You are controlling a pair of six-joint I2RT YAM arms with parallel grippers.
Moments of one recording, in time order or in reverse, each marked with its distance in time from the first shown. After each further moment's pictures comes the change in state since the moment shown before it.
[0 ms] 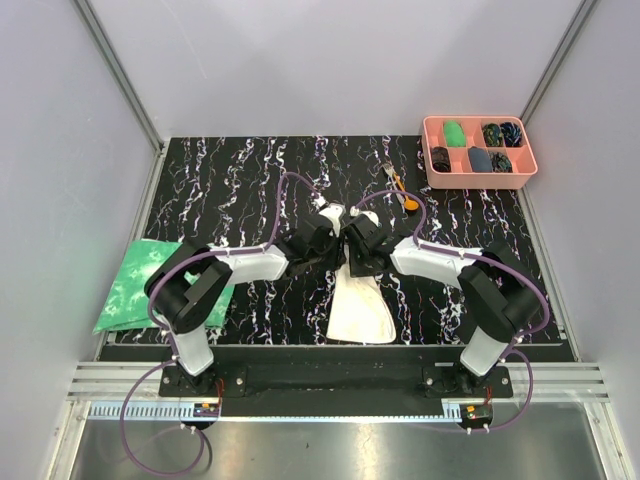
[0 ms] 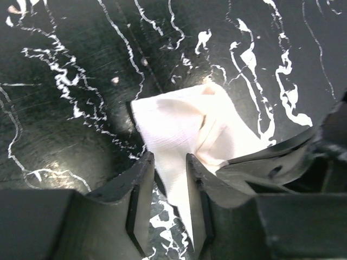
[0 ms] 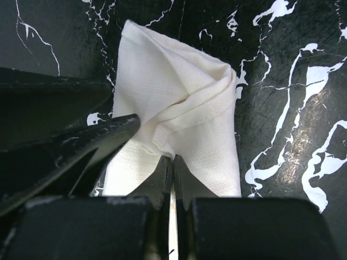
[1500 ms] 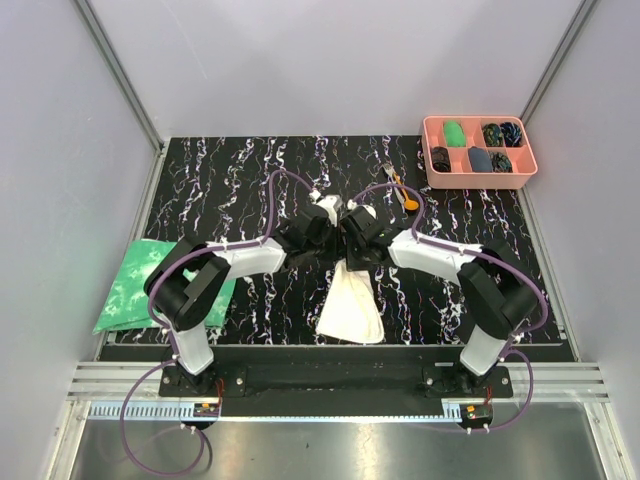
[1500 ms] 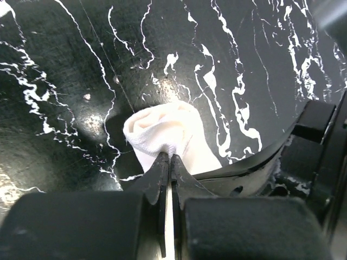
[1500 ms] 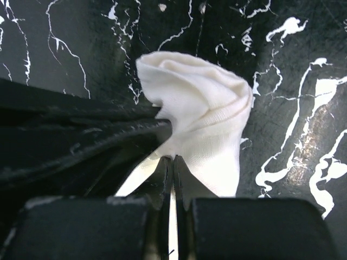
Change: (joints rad) left arm 0.043 0.012 0.051 0.008 0.146 -0.143; right arm -0.010 0.013 0.067 -0.048 -0.038 0.010
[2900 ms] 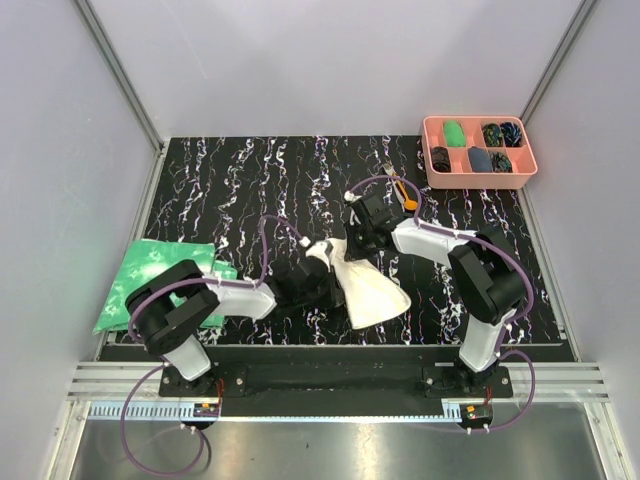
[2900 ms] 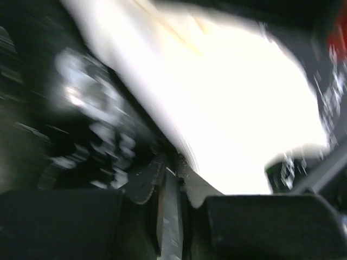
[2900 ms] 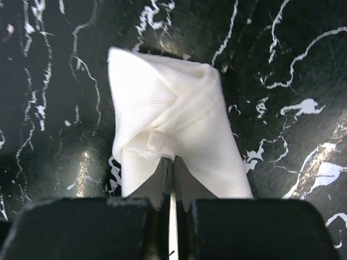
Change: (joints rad) left arm -0.192 -0.158 -0.377 0.172 -0.193 -0.291; right arm -0.122 0.108 0.060 0.089 -0.243 -0.217
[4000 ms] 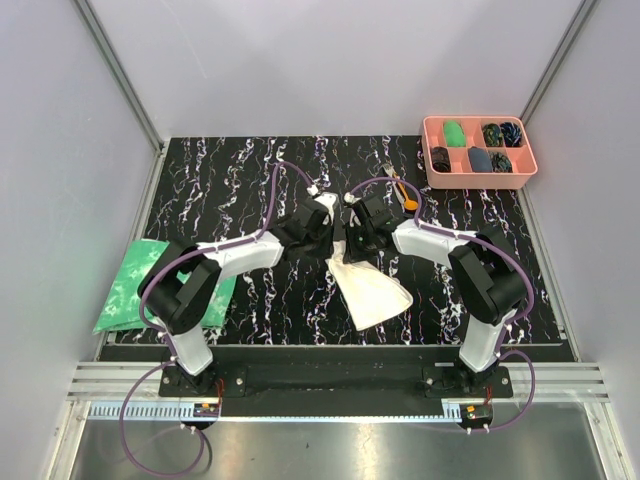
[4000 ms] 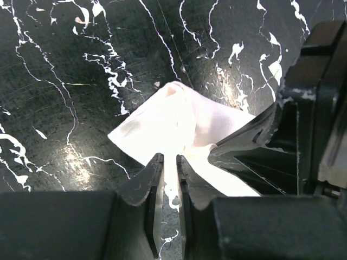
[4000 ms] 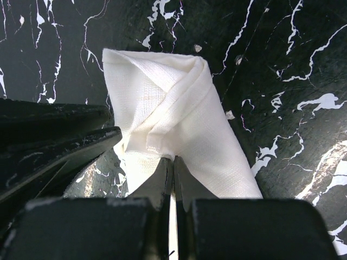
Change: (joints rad) left arm 0.205 0.121 0.441 -0.406 0.029 0.457; right arm 0.000 -0.005 -0.006 0.005 -0.049 0.015
